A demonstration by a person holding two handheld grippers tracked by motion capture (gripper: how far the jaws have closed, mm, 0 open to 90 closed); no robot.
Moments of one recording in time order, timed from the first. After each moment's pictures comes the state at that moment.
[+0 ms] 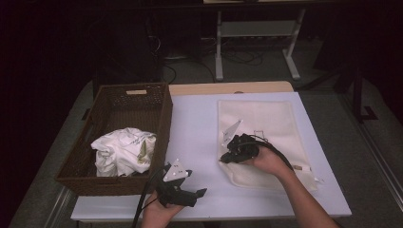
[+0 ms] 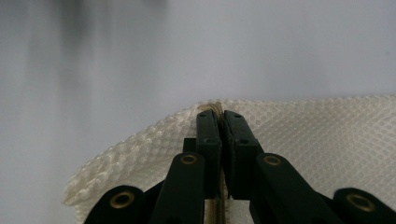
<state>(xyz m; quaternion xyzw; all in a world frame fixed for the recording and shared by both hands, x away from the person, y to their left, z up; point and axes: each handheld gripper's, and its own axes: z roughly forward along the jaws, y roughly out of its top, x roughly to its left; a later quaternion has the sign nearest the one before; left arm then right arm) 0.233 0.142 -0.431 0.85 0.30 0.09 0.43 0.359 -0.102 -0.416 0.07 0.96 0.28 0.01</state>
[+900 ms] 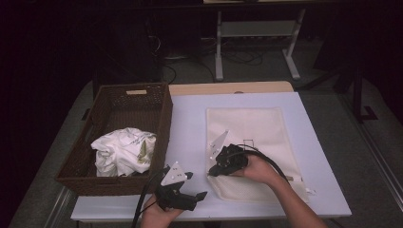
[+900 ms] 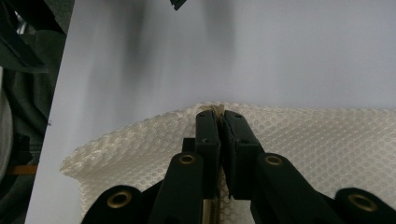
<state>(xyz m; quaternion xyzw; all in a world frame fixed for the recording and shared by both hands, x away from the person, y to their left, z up) 0.221 0.142 -0.424 0.84 0.29 0.08 0.44 0.331 -0.067 -0.420 0.02 0.96 0.29 -0.03</state>
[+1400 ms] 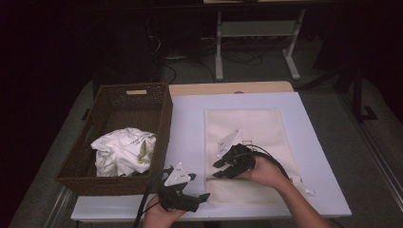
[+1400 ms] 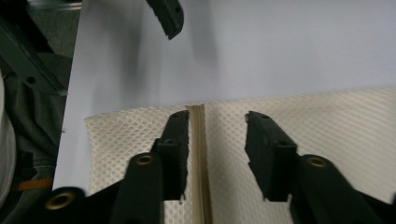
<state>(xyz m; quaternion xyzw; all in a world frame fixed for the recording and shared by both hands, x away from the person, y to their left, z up) 0.222 0.134 -0.426 0.85 0.28 0.07 0.44 0.320 -0.087 -0.407 0.06 0.94 0.33 -0.01</state>
